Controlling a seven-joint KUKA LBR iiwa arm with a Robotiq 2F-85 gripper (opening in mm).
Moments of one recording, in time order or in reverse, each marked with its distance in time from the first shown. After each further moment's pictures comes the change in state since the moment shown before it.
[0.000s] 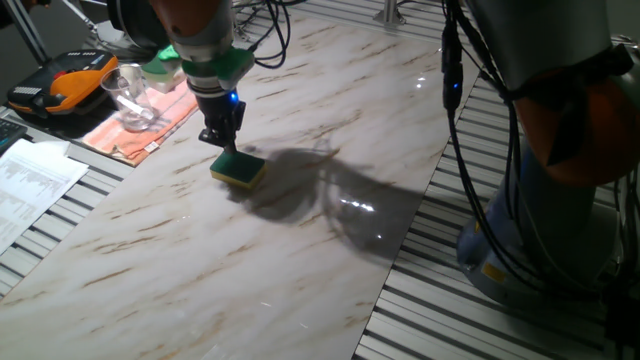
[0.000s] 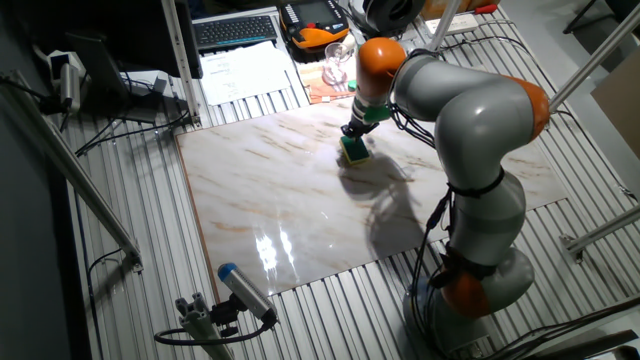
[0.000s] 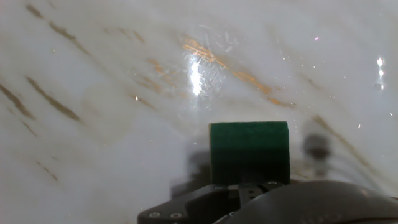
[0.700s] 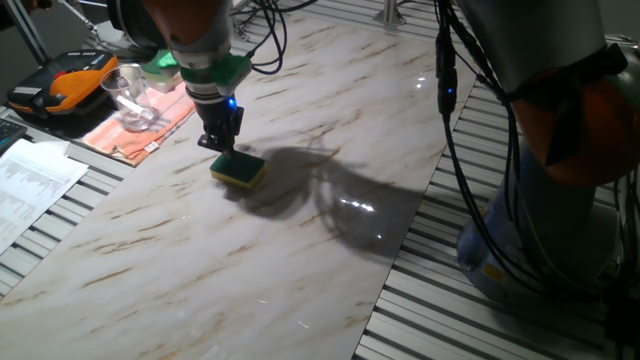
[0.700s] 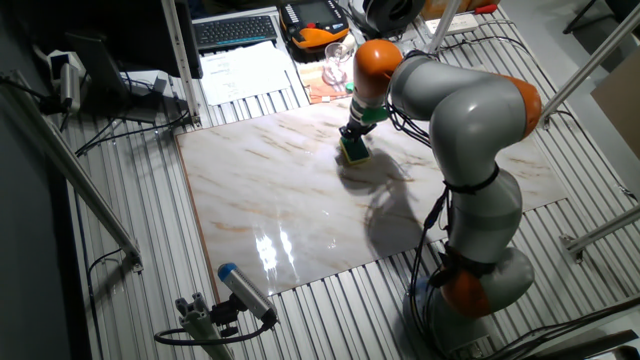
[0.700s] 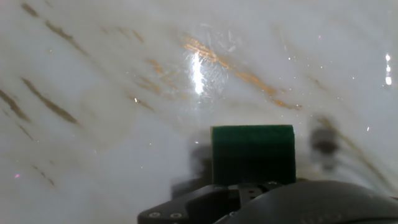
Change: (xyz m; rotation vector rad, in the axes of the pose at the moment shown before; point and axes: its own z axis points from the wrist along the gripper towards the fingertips) arm -0.003 0.000 0.016 -0.007 0.012 -0.006
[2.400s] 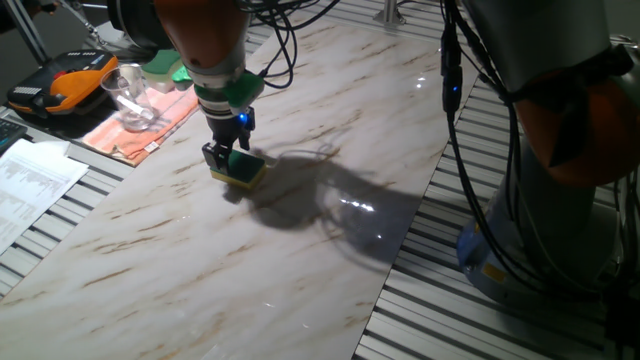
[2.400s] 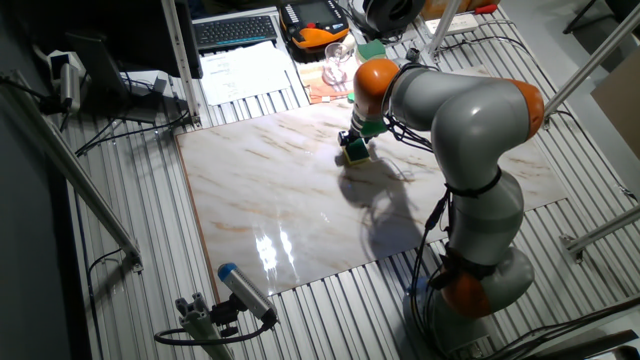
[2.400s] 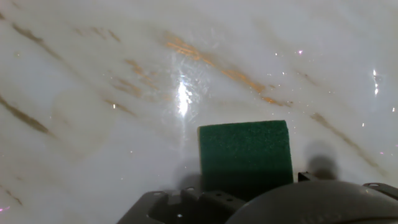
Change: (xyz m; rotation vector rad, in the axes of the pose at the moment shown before) arm 0.006 -0.009 0.021 0.047 -0.086 0.055
